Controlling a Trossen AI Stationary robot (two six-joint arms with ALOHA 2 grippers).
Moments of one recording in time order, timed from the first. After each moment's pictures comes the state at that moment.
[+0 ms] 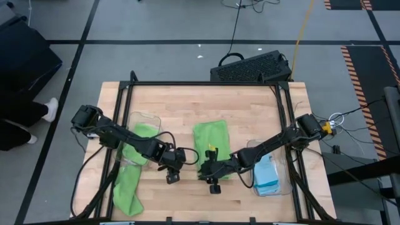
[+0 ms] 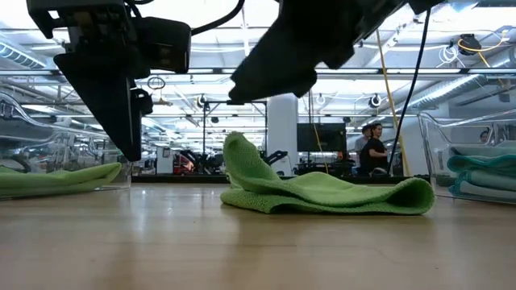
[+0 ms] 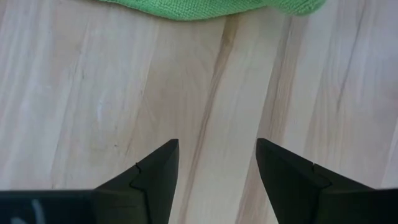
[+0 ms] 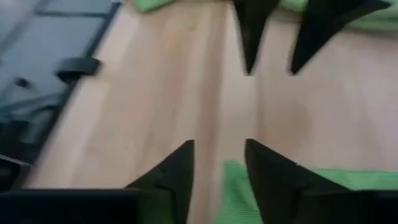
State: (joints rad) left arm -0.35 1.64 1.00 -0.53 0.03 -0.63; right arm 0.40 1.86 1.13 0.07 0.14 0.25
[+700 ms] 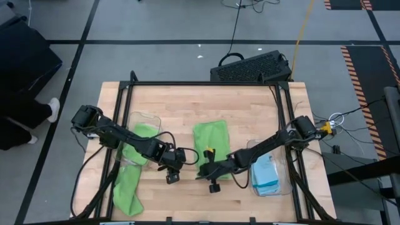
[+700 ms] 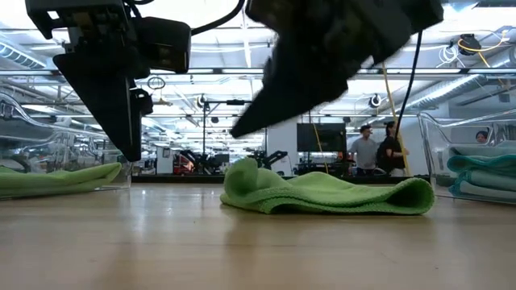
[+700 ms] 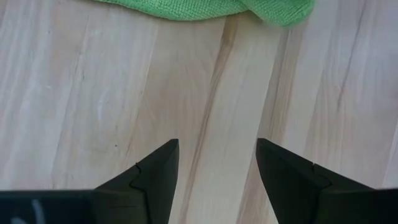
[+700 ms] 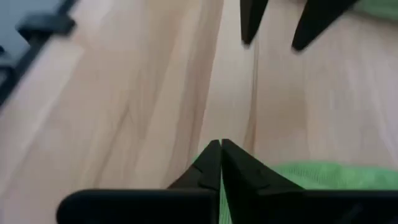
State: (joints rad) left arm -0.35 1.64 1.00 -0.53 0.03 -0.62; right arm 0.38 1.92 1.13 0.06 0.16 0.15
